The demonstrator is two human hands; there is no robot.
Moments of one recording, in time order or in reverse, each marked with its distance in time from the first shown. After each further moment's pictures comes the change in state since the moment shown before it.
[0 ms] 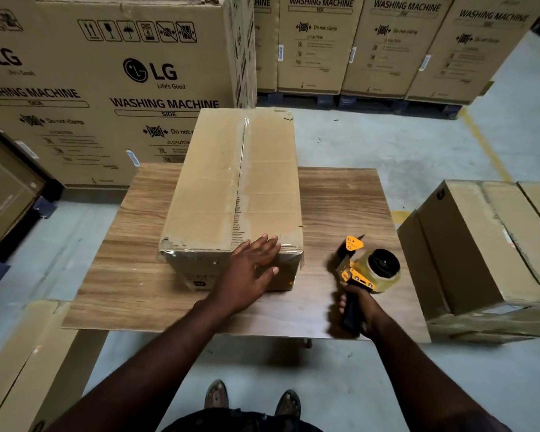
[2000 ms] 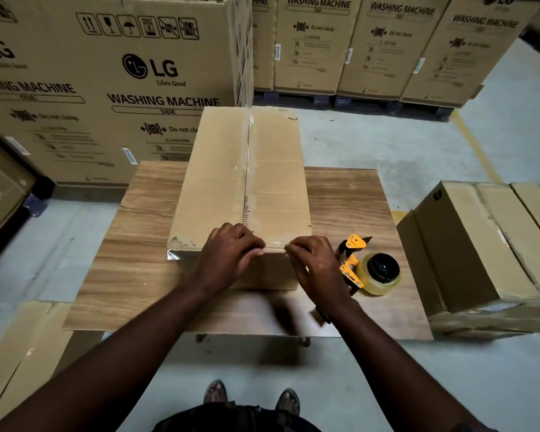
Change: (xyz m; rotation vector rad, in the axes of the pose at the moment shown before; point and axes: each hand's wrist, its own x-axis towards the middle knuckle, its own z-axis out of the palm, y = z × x) left_hand 0.006 -0.042 -0.042 0.282 0.176 0.168; right_hand -0.057 -0.001 0.122 -1.148 0.109 -1.804
